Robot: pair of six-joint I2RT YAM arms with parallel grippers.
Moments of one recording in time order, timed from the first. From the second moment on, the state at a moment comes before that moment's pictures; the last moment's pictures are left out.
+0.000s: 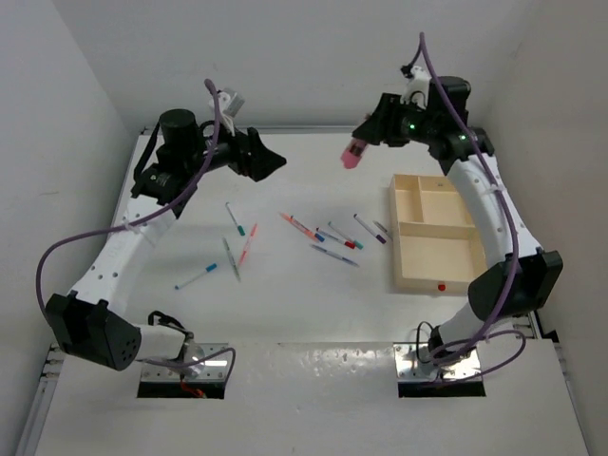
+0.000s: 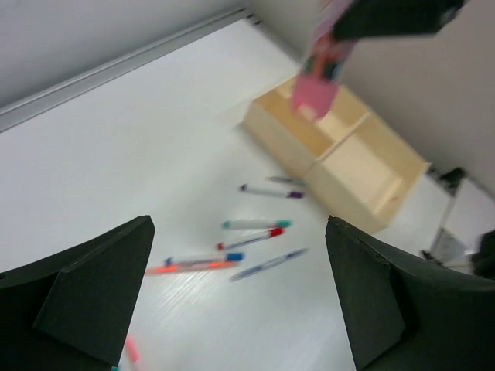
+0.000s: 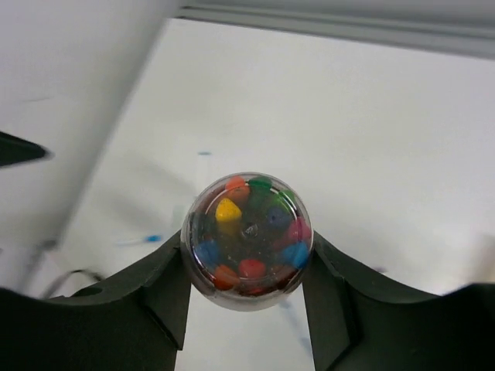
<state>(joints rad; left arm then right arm) -0.27 1.30 1.33 -0.18 0.65 -0.22 0.21 1.59 1.63 -0.45 -0.54 0.35</state>
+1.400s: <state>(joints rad) -0.17 1.44 1.30 -0.52 0.46 0.06 -0.03 2.10 1.88 -0.97 -0.18 -0.29</state>
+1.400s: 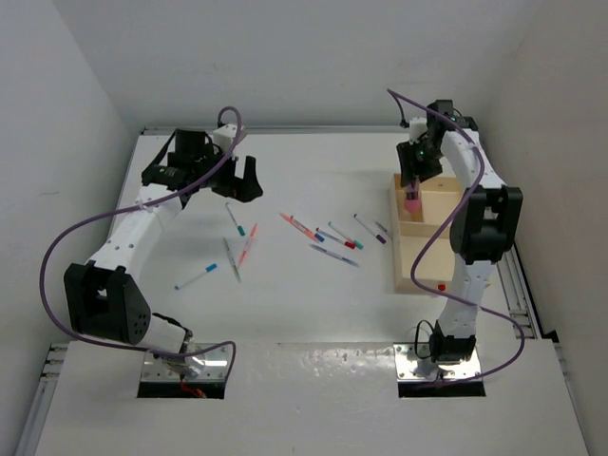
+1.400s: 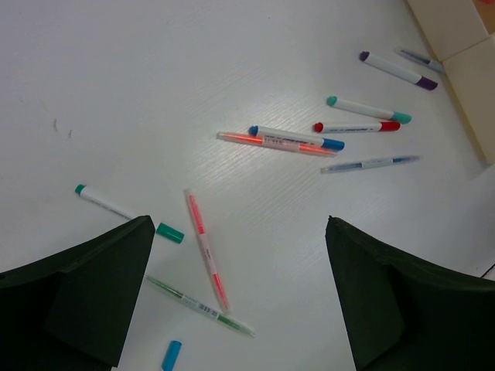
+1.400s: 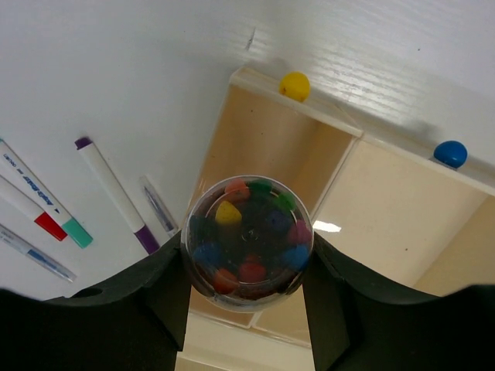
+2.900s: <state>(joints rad) -0.06 1.39 1.15 -0.77 0.22 0.47 0.14 1.42 1.37 -0.88 -0.23 -0.17</state>
